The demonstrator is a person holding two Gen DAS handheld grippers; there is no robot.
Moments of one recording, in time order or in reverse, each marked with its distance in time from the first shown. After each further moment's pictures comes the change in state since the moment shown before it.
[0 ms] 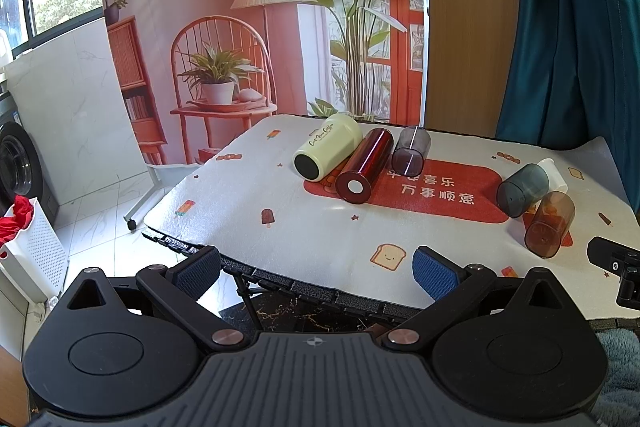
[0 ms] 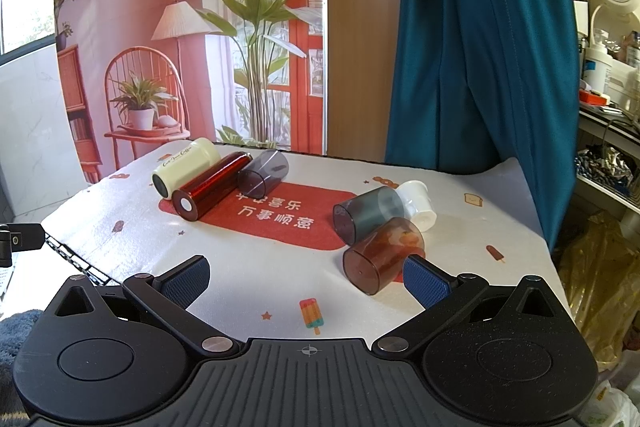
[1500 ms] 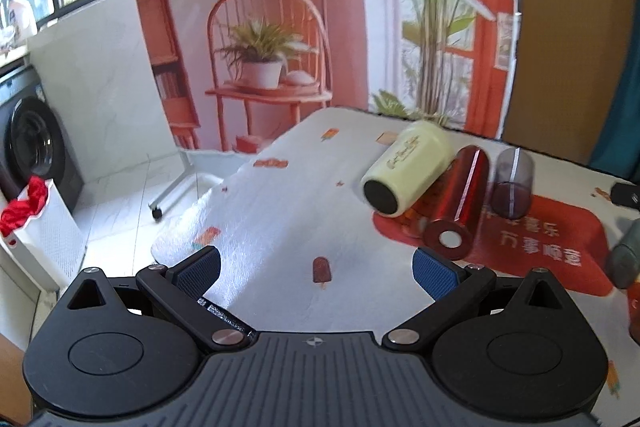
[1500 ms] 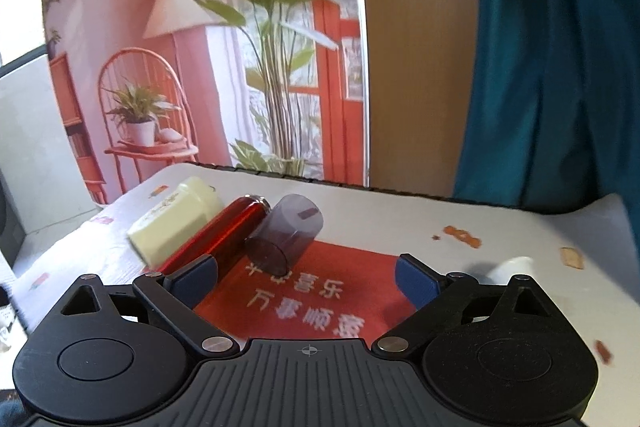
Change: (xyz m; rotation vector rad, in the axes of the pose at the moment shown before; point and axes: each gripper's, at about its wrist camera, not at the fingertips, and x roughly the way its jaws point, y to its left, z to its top) left arm 0.154 0.055 0.059 -0.101 0.082 0.122; right arm 0.243 0.024 0.094 0.029 0.051 0.092
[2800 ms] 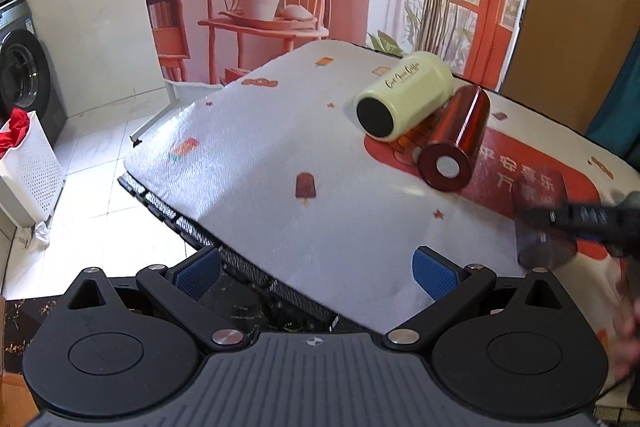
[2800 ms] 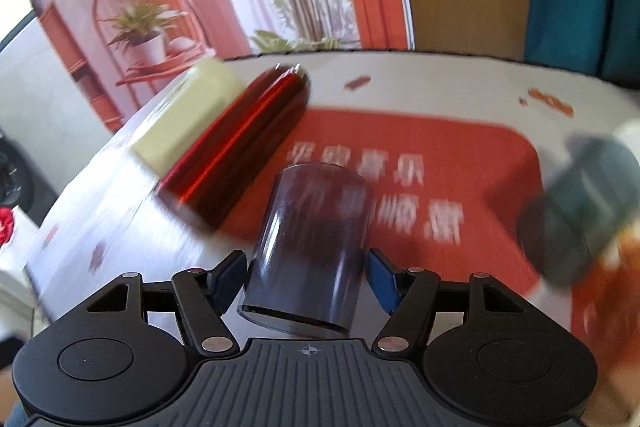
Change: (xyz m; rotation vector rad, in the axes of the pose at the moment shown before) left arm 0.019 0.004 -0.041 -0.082 0.147 -0.069; right arm 0.050 0.017 -0.072 0.121 0.312 0.145
